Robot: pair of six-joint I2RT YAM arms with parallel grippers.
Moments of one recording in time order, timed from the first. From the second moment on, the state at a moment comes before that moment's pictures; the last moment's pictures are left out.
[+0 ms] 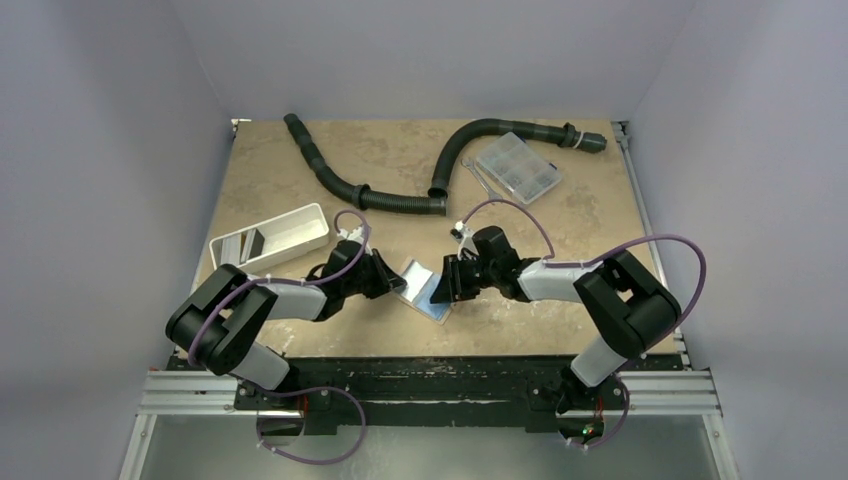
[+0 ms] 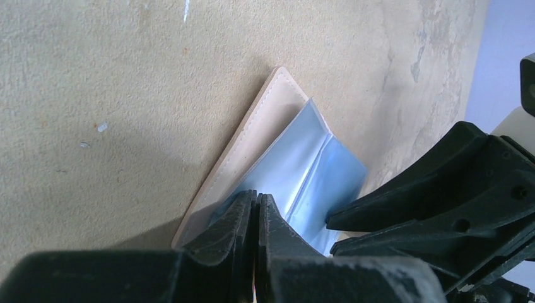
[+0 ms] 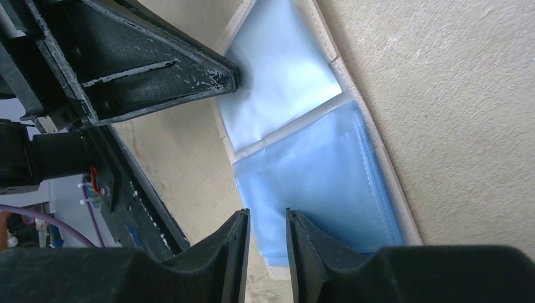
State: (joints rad) left arm -0.57 1.51 0.40 0.48 0.17 -0.94; right arm 0.64 1.61 0.63 0.19 -0.51 0.56
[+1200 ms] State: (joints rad) left arm -0.51 1.66 0.51 0.52 0.38 -0.87; right arm 0.64 1.60 0.69 0.11 -0.48 0.53
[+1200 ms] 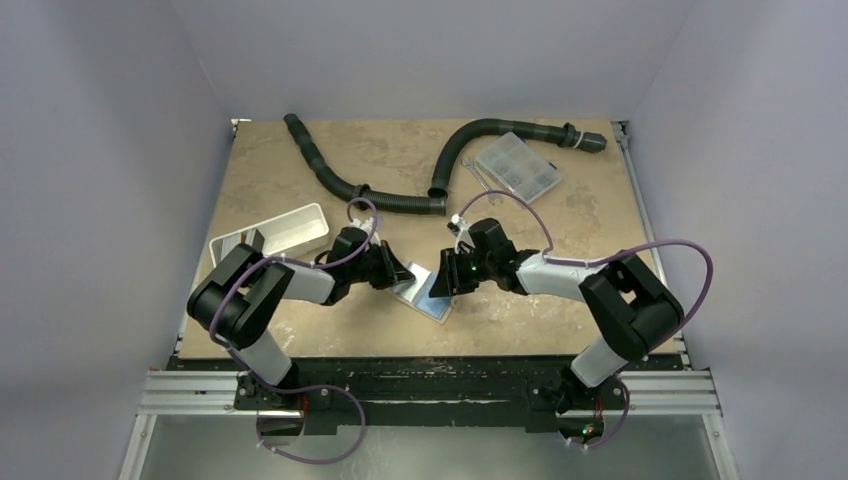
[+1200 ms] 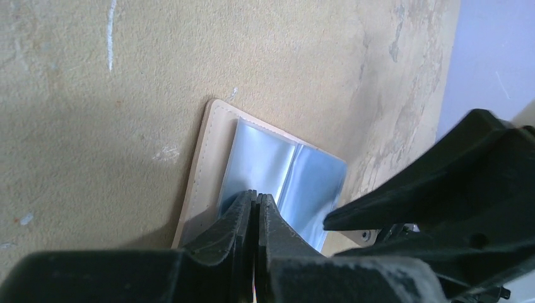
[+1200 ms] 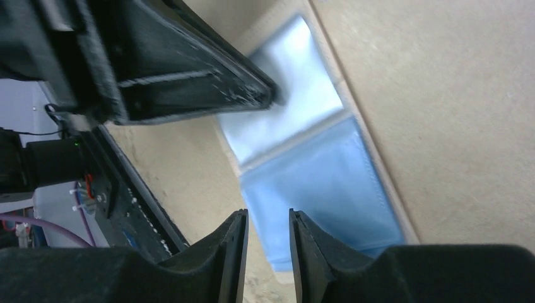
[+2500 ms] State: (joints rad) left arm -0.60 1.55 0.38 0.51 0.35 -1.03; right arm 0.62 1.44 0.67 -0.12 -0.20 0.54
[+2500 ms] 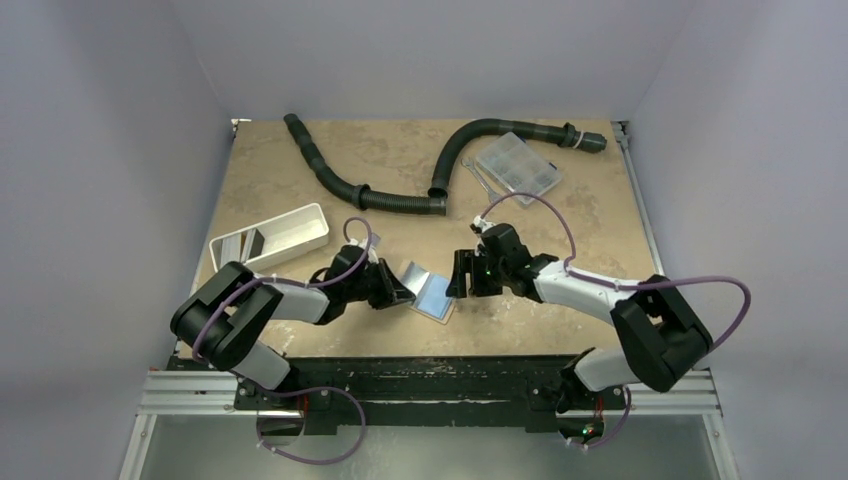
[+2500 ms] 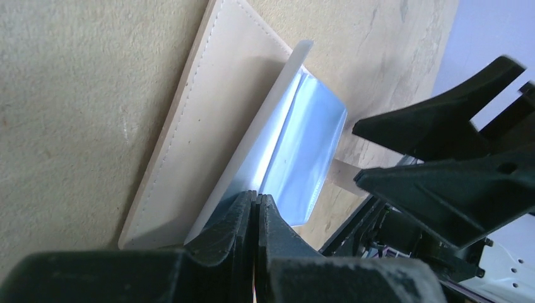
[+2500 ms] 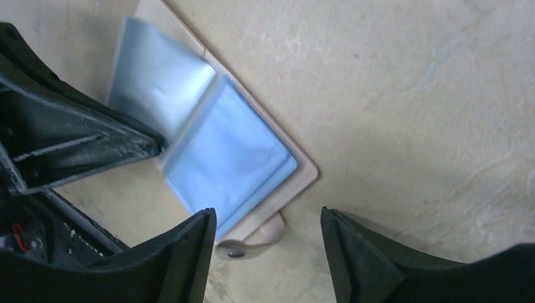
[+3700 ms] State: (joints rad) left arm 0.09 1.22 0.87 -0.34 0.32 -0.62; right arm 0.57 1.52 0.81 -0.23 -0.06 0.43
